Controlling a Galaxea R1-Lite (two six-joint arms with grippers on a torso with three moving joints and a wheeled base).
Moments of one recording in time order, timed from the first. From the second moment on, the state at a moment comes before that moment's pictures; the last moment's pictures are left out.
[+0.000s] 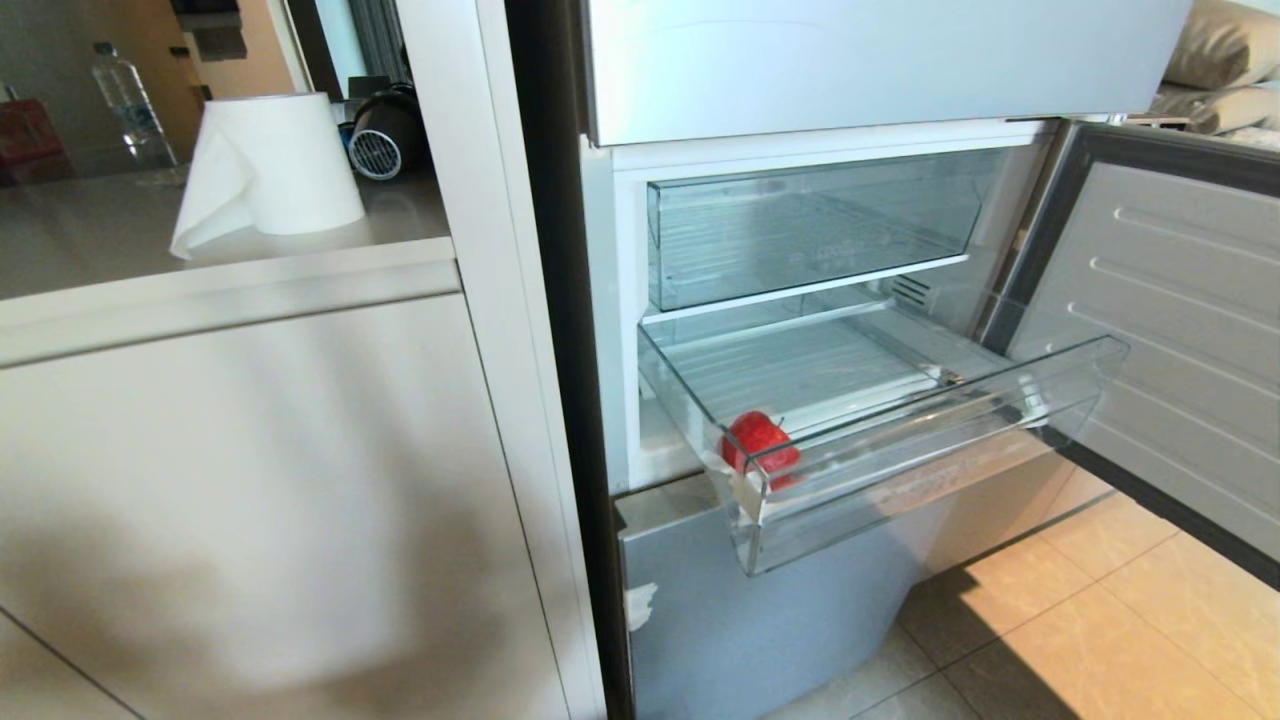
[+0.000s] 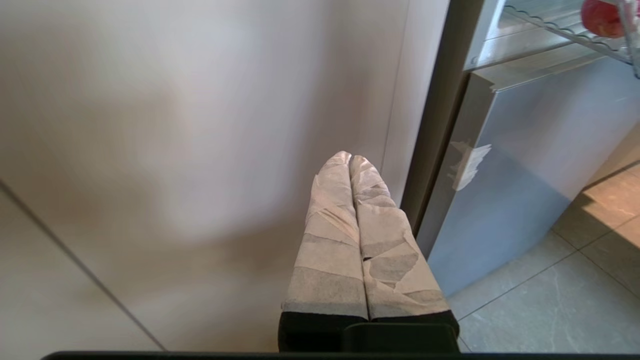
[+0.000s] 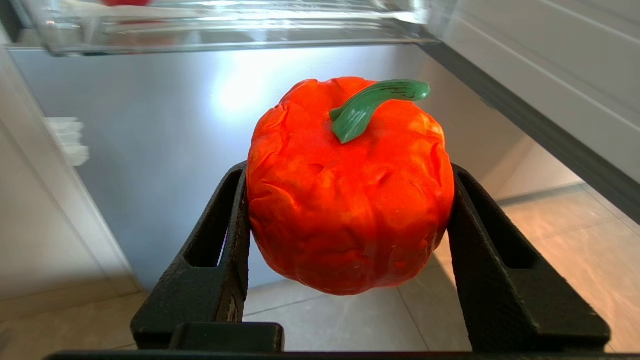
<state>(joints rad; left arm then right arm) -0.01 0.00 0.00 0.01 0.00 0.01 0.01 0.00 0.00 0.01 0.04 -0.11</state>
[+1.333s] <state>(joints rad) -0.01 0.00 0.00 0.01 0.00 0.01 0.20 1.66 -1.06 -0.42 0.07 0.03</state>
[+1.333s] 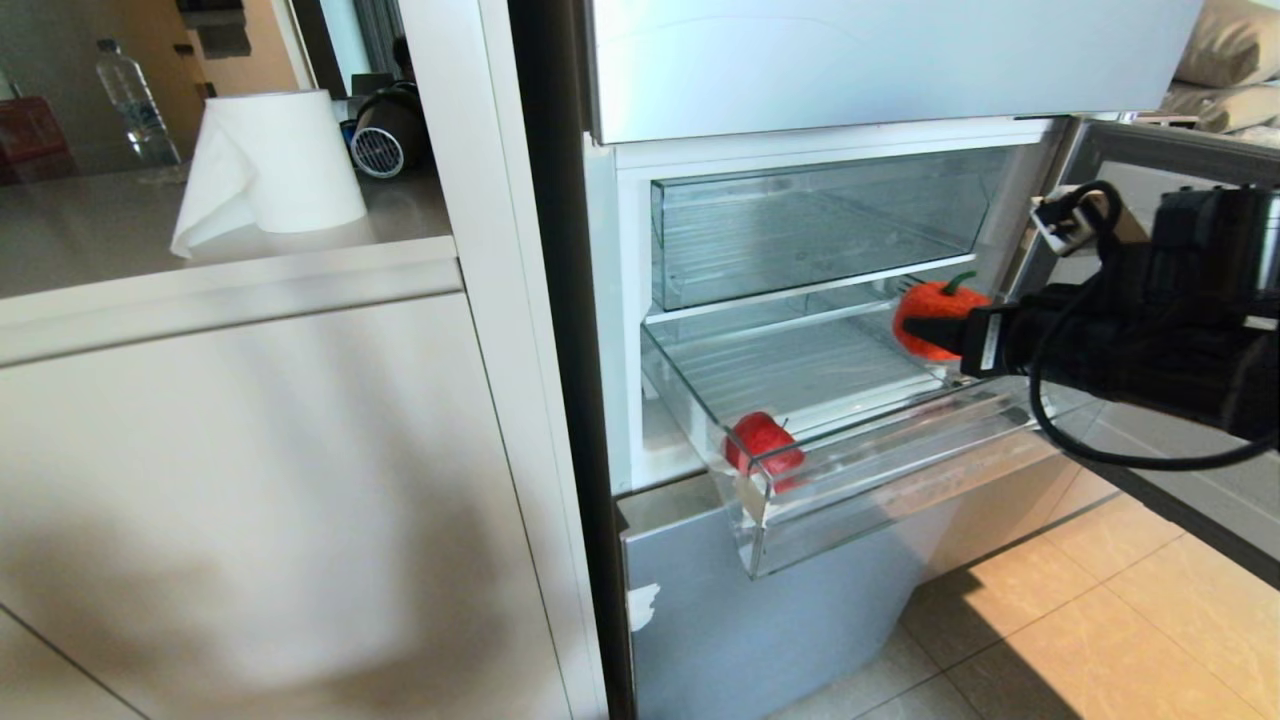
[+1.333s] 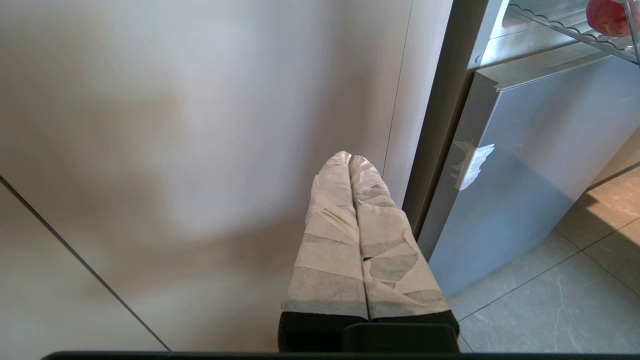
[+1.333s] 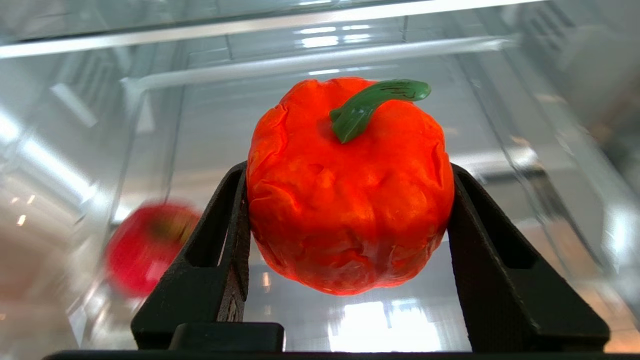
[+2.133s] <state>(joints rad) -0.01 0.00 0.00 0.01 0.00 0.01 0.22 1.89 -1.22 -0.43 0.07 0.02</state>
